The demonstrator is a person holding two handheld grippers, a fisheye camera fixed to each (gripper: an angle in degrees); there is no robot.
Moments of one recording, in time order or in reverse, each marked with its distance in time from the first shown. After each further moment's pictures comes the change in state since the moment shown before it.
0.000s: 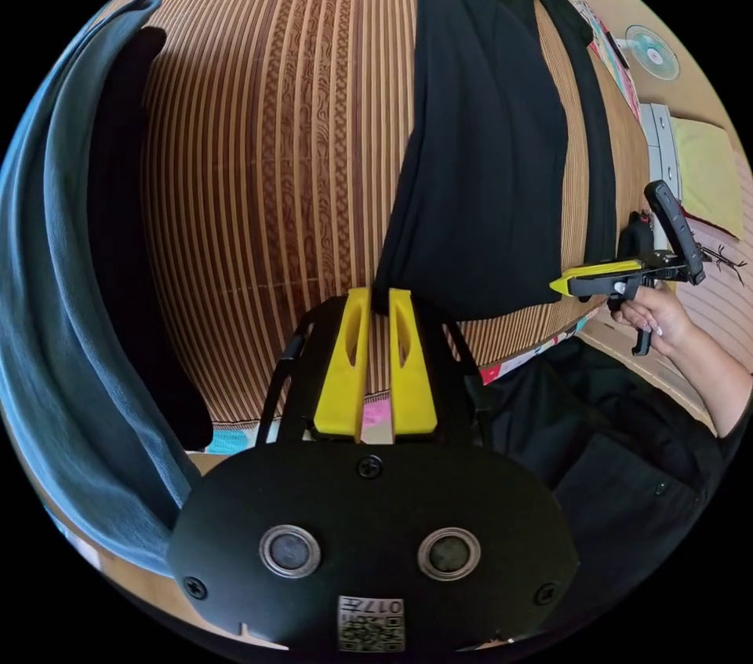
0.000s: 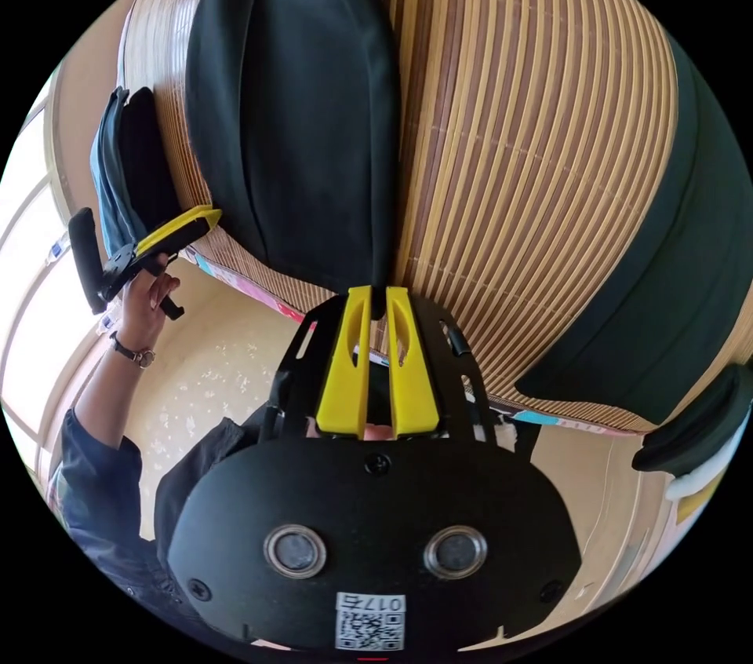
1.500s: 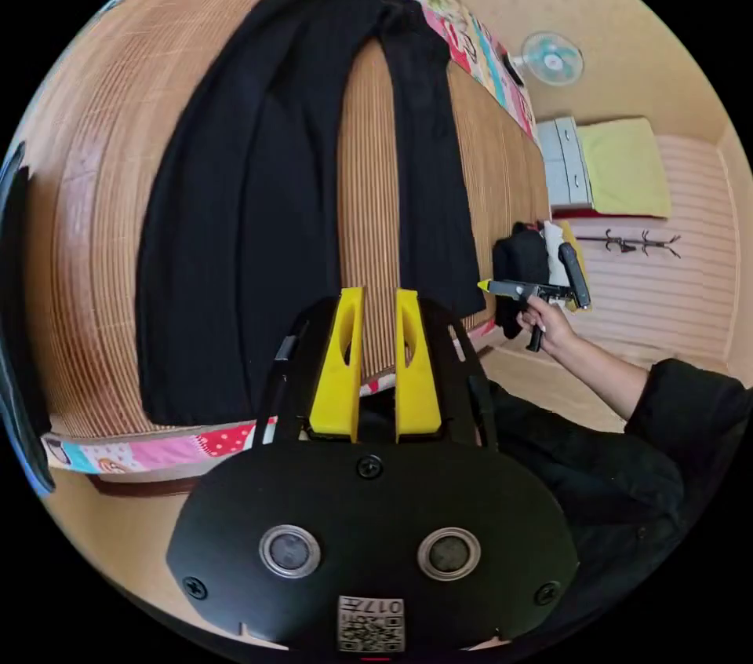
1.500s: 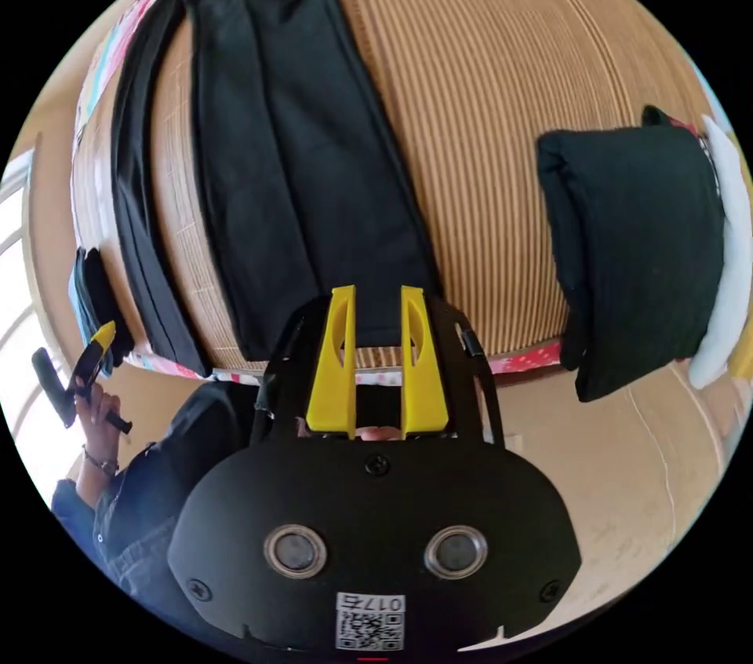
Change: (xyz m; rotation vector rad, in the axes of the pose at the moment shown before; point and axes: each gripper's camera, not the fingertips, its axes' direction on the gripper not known) left arm 0.250 -0.109 0.138 0.184 0.281 0.124; right arm 0.252 0.336 0.015 0.410 0.081 0.415
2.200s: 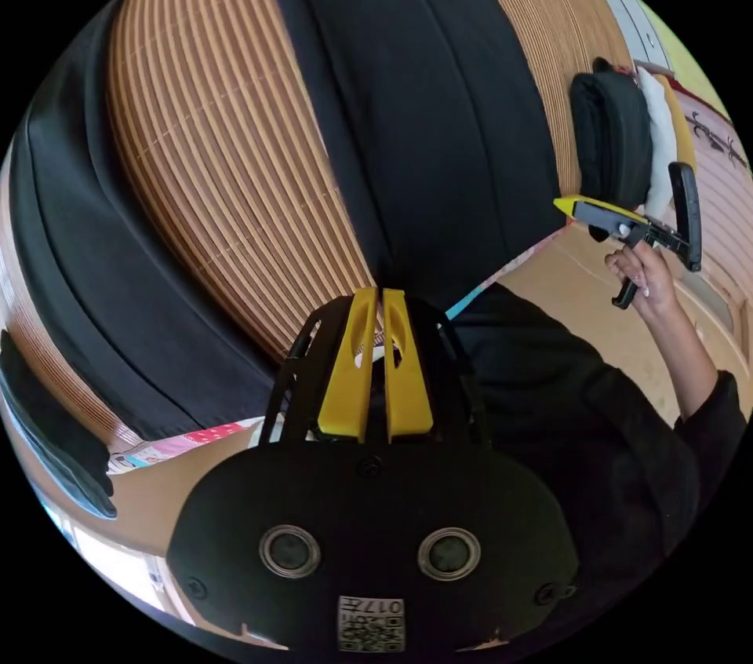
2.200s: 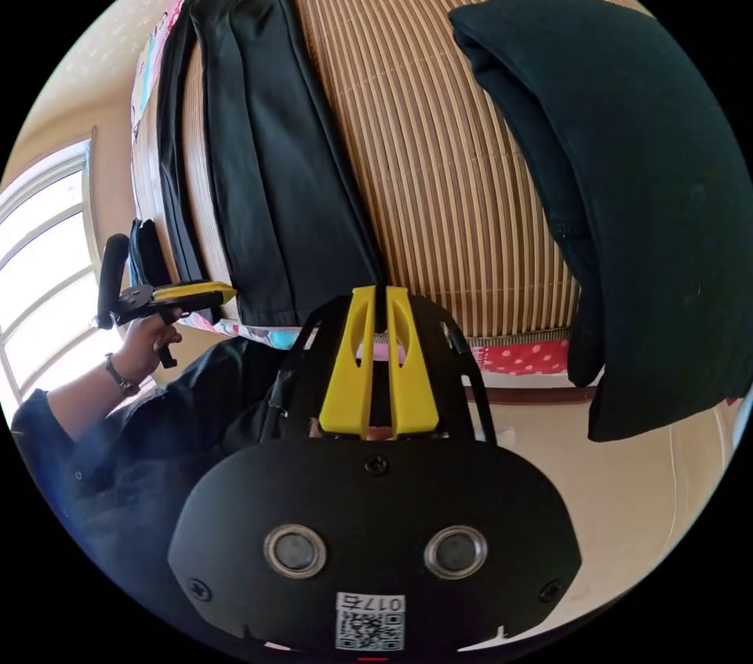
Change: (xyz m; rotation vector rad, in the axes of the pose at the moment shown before) left arm 0.090 -0.051 0.248 -0.547 -0.306 0.143; right arm 0.128 0.140 0.026 -0.037 -0.275 -0.141
